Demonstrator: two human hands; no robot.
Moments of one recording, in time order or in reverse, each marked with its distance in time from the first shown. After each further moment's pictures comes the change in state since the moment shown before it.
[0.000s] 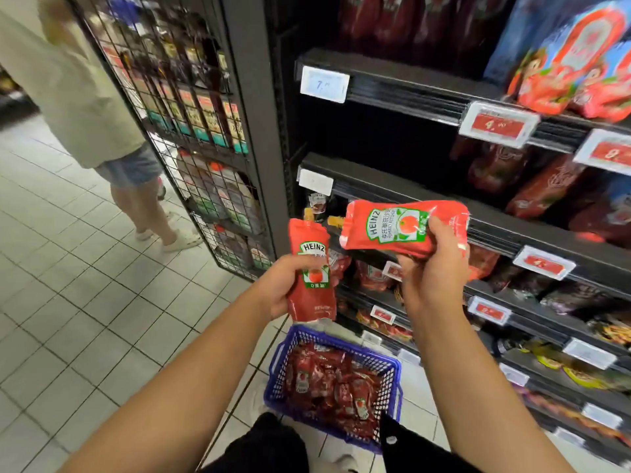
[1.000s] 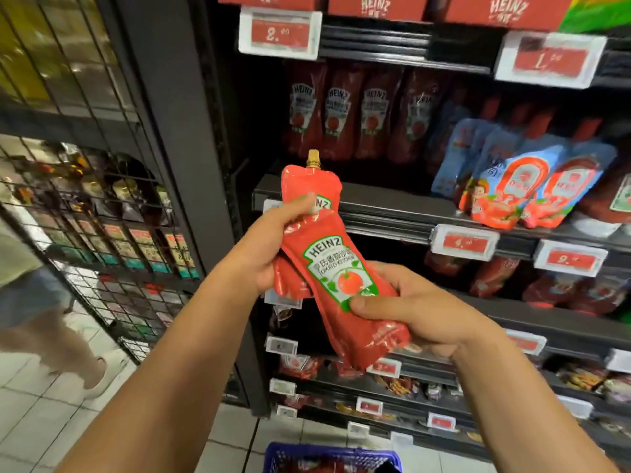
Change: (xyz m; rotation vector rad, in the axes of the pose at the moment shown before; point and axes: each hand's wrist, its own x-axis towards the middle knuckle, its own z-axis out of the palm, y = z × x) left_hand 0.083 0.255 0.059 0.128 -0.401 0.200; right_hand 0.041 -0.071 0.133 -0.751 -0.784 0.266
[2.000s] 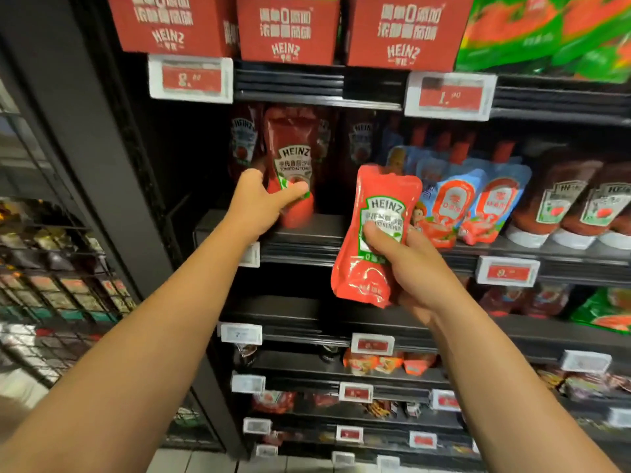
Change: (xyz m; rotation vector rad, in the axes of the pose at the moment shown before) left_hand 0.127 0.046 0.029 0.657 0.295 0.611; right_hand 0.005 -0.048 -0.057 0.137 0.657 -0.281
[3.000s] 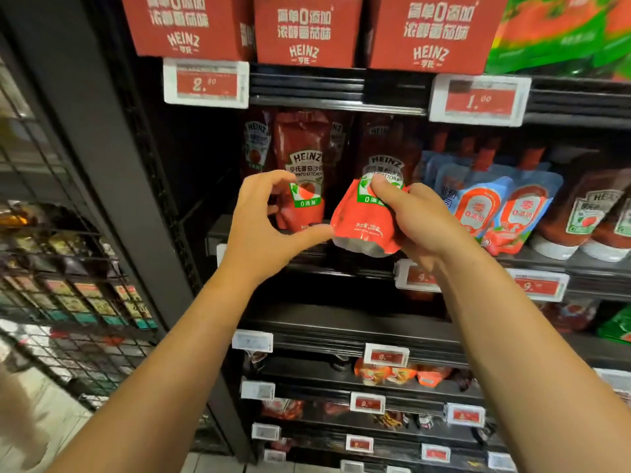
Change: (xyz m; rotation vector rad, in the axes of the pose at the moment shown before) left_hand -0.078 0.036 -0.015 0.227 0.043 0.348; right_hand 0.063 -0.038 0.016 -0.202 0.052 -0.031
